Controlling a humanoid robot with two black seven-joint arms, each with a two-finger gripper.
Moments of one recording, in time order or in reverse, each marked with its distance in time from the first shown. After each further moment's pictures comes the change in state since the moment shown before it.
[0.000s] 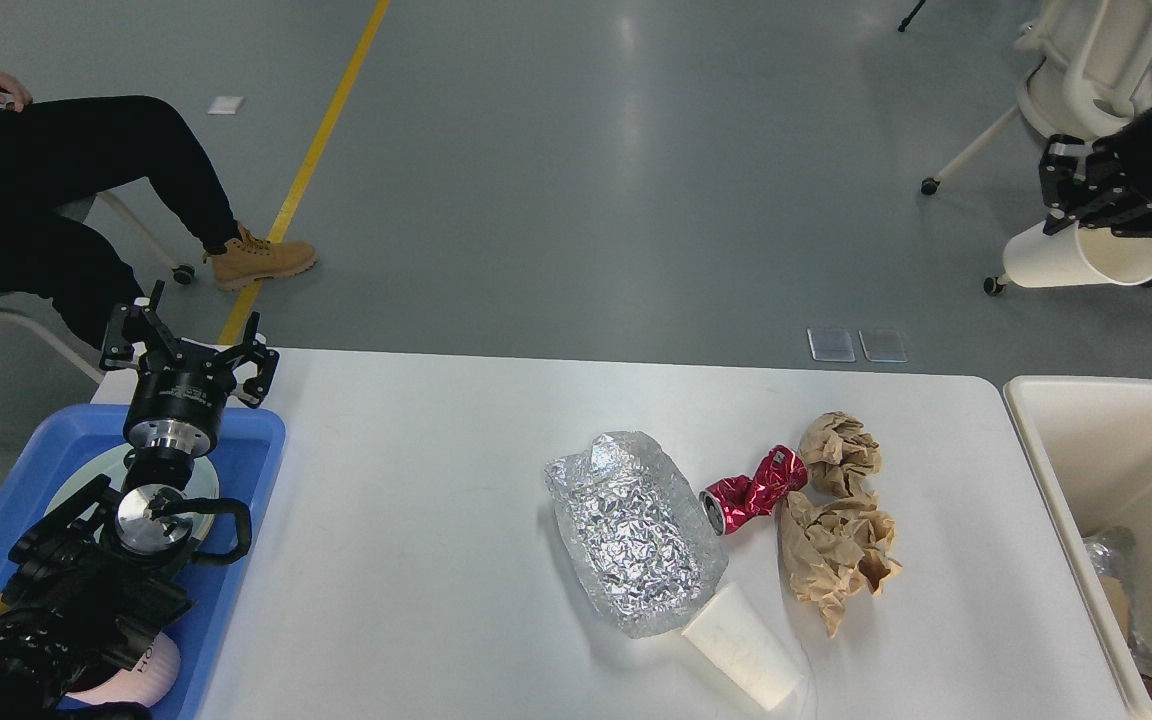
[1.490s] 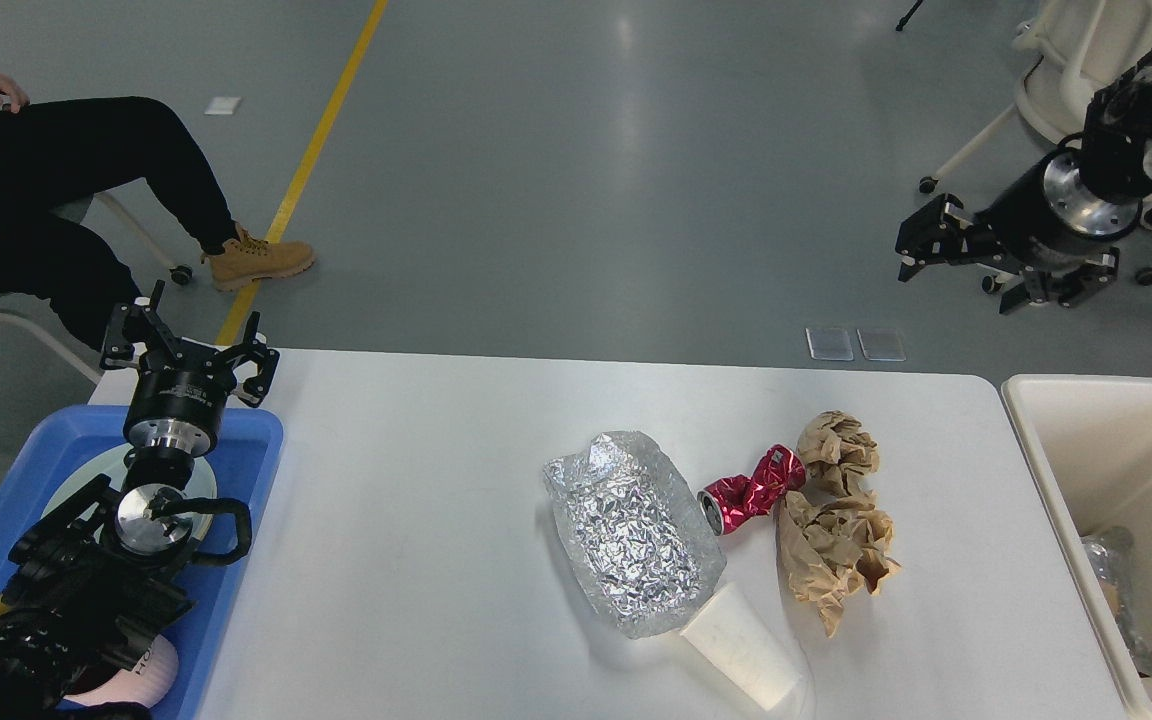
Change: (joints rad) left arm 0.000 0.000 0.000 0.000 0.000 0.000 0.000; right arm 0.139 0.160 0.113 0.166 0.021 0.165 0.003
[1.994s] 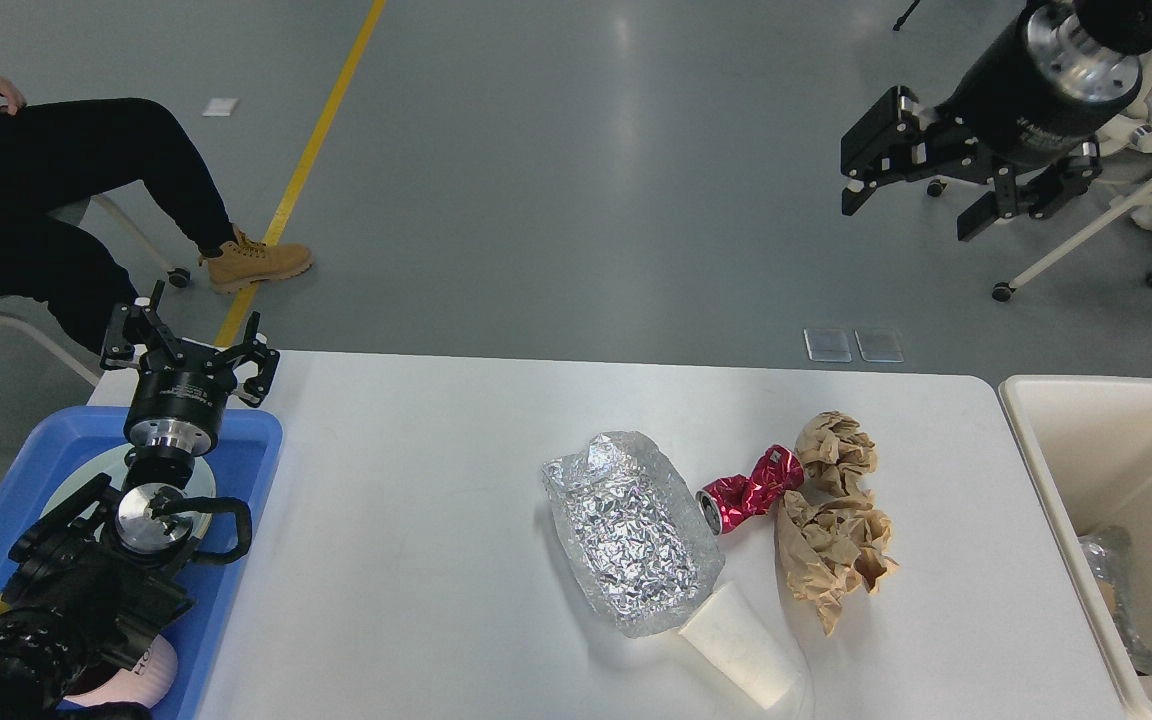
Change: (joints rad) left arm 0.000 0.000 0.000 0.000 0.000 0.000 -0.001; right arm 0.160 0.049 0.017 0.046 -0.002 0.198 0.002
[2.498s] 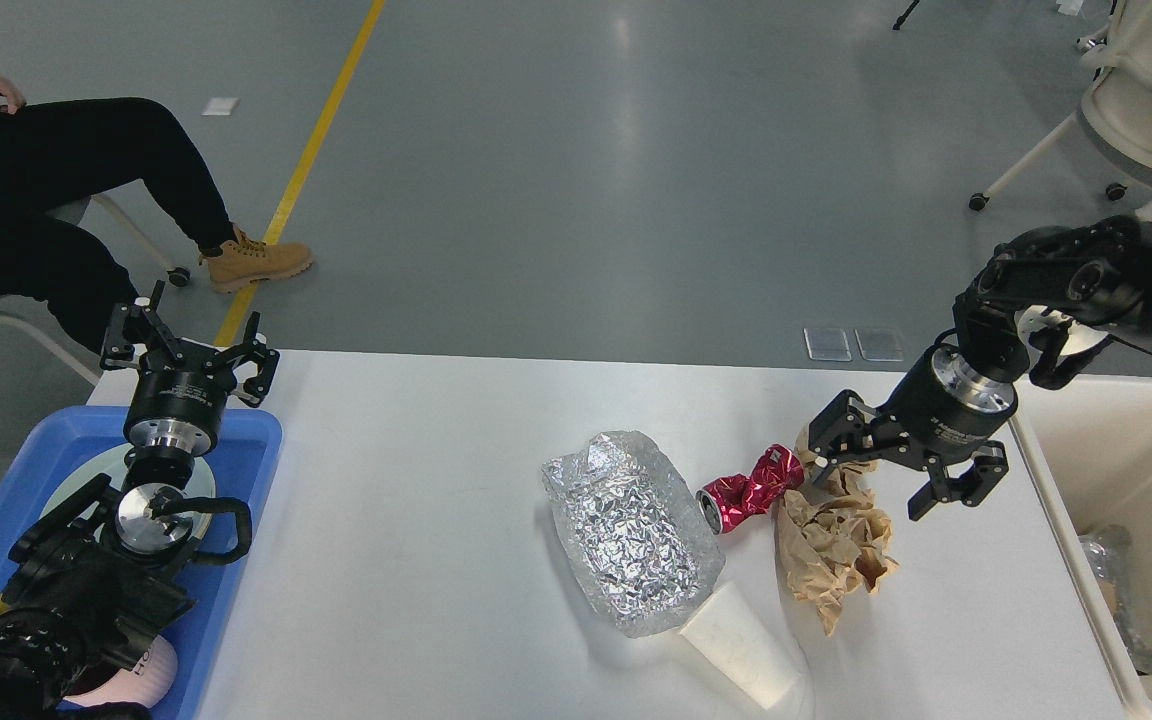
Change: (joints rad) left arm 0.000 0.000 0.000 0.000 0.000 0.000 0.001; right arm -0.515 0.009 0.118 -0.013 0.002 -0.117 -0.002
